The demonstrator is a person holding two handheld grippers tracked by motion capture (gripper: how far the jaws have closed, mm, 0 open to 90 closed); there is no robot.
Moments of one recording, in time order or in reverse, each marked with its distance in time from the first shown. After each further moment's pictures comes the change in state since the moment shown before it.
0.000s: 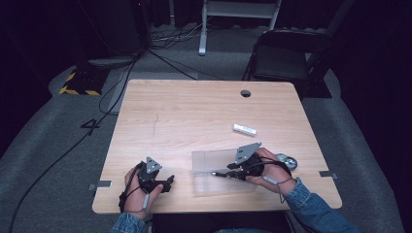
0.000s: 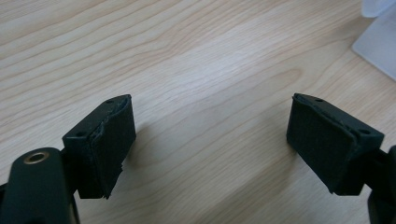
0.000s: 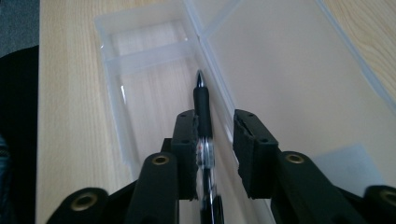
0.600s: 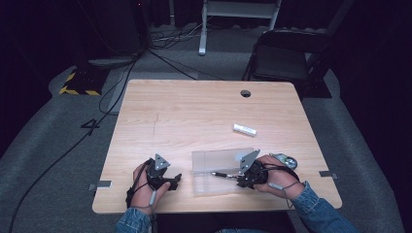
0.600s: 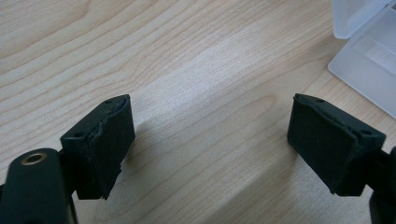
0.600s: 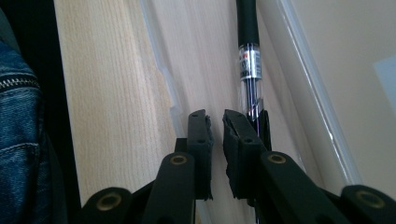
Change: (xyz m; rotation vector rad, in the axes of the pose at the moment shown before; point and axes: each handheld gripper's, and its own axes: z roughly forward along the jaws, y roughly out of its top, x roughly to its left) left arm -0.006 0.012 0.011 0.006 -0.027 0.034; right arm 0.011 -0.022 0.003 0.220 0.078 0.013
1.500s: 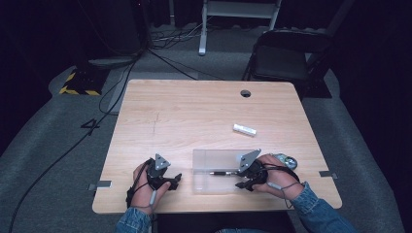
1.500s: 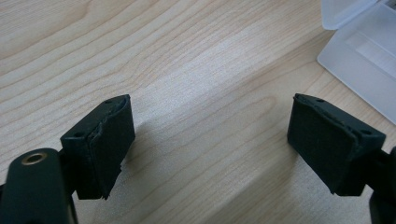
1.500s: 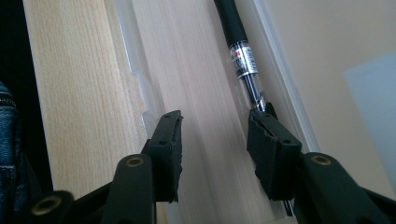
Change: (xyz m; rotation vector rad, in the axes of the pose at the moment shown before) left arm 0.000 0.000 0.000 -0.001 0.001 0.001; right arm -0.002 -0.001 0.001 -0.053 -0.059 0.035
